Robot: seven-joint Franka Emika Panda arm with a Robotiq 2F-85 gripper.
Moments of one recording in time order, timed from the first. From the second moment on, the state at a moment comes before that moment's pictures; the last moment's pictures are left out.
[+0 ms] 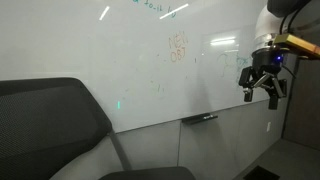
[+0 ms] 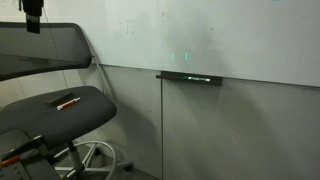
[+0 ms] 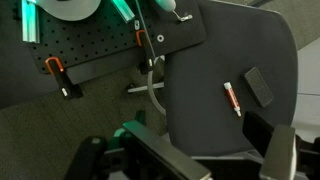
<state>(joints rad) 0.02 -0.75 0.00 -2.61 0.28 1.68 0.24</state>
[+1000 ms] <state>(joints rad) 0.02 -0.75 0.00 -2.61 0.28 1.68 0.23</state>
